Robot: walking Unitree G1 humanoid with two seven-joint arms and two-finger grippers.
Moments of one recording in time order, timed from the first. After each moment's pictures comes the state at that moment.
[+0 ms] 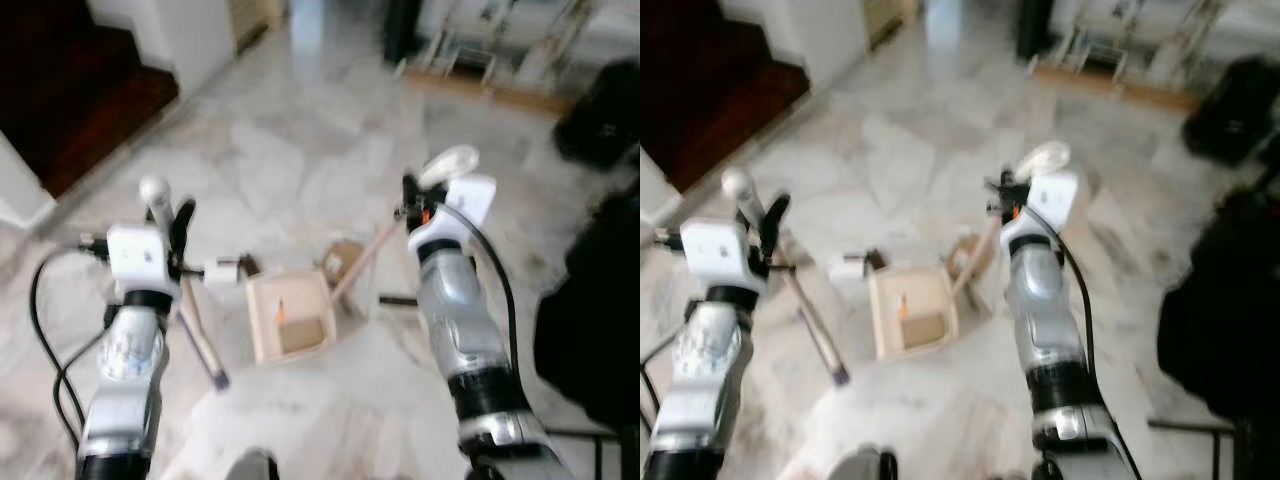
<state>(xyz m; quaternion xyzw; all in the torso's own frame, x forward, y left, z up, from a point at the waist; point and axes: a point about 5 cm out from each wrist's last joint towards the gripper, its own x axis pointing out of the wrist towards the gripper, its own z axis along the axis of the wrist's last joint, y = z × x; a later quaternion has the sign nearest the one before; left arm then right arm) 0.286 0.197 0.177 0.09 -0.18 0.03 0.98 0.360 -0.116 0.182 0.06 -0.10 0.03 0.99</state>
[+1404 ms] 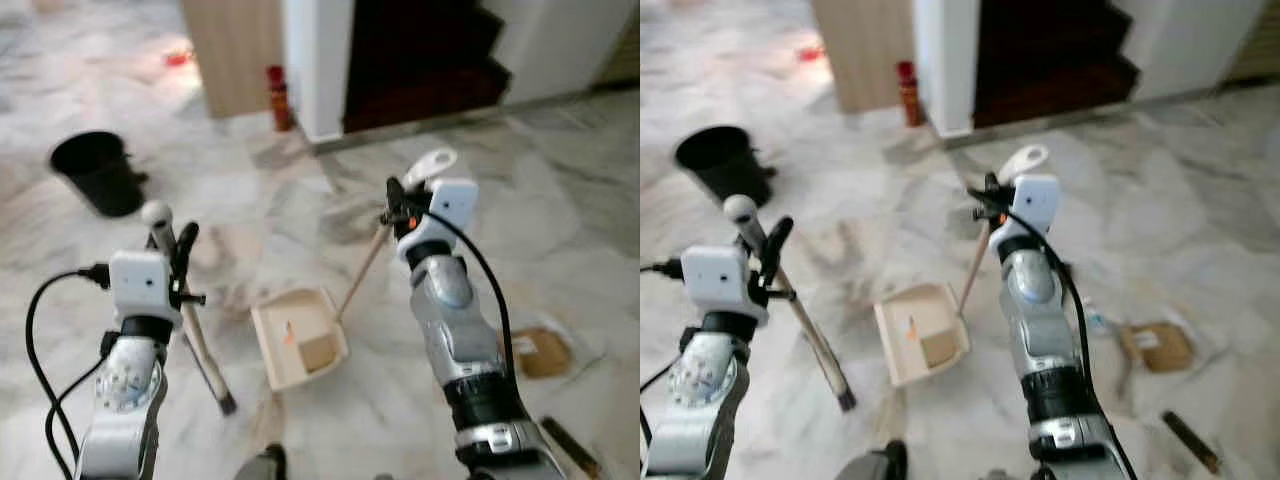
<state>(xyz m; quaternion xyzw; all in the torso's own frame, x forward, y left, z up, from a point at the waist) 0.261 0.193 0.171 0.10 -0.16 0.04 0.98 0.354 -0.117 0.178 0.06 -0.08 0.05 0.99</state>
